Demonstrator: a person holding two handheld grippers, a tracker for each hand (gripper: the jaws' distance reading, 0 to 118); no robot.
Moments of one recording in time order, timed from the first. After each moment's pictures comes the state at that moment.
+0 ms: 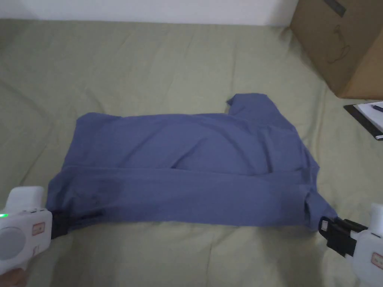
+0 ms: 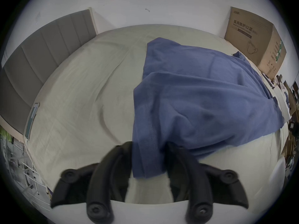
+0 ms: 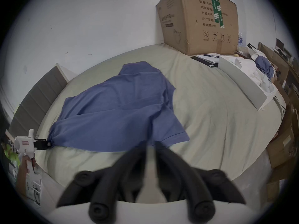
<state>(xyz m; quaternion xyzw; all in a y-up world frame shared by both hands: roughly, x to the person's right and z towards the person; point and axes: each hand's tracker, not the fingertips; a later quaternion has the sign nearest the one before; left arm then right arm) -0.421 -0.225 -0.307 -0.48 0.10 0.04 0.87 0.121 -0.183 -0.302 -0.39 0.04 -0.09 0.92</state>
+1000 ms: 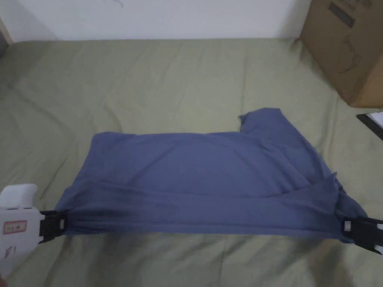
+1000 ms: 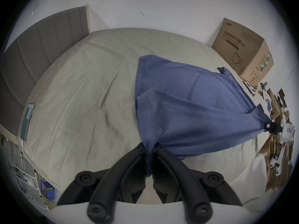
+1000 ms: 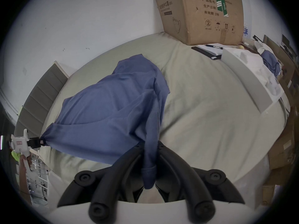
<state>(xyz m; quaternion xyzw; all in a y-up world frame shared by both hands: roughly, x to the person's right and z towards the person) -0.451 -0.165 -0.281 -0.47 0.03 0.10 0.87 0.163 -0.162 -0.326 -0.44 0.07 -0.10 0.89</state>
